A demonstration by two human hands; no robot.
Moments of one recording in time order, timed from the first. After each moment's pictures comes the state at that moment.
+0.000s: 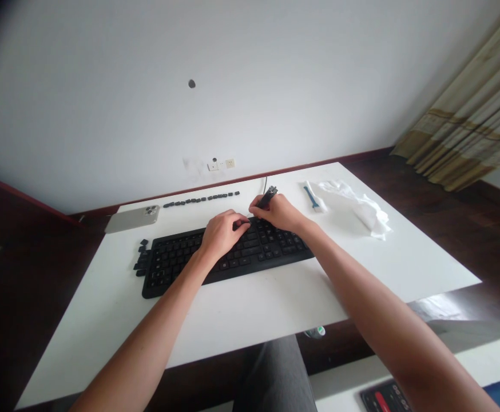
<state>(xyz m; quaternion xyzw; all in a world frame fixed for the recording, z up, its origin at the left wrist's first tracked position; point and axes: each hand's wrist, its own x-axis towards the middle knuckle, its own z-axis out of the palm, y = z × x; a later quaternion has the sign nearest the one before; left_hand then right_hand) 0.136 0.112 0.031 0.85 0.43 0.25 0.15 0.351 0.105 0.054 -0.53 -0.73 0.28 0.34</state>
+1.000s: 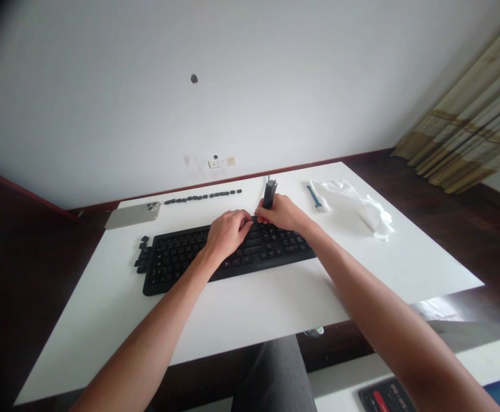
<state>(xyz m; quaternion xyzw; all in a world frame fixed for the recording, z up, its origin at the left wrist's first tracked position) 0.142 0.108 0.028 0.88 0.42 0.22 0.09 0.349 0.102 0.059 -0.58 -0.67 0.35 0.29</state>
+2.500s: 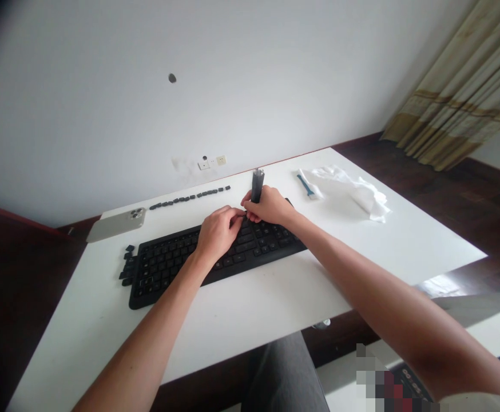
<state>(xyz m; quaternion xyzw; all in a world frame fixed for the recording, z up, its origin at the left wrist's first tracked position) 0.147 0.108 0.026 0.87 0.40 0.25 0.12 0.335 0.103 0.047 -0.60 -0.57 0.42 0.37</state>
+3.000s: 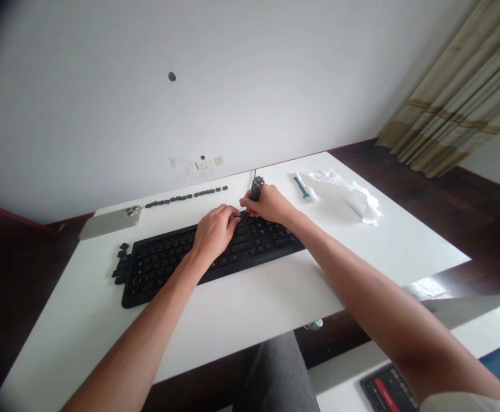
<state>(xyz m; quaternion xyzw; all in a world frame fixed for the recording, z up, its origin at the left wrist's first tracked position) 0.147 0.106 0.027 0.88 0.42 0.23 0.09 0.346 0.105 0.047 -0.59 -0.66 0.31 0.35</state>
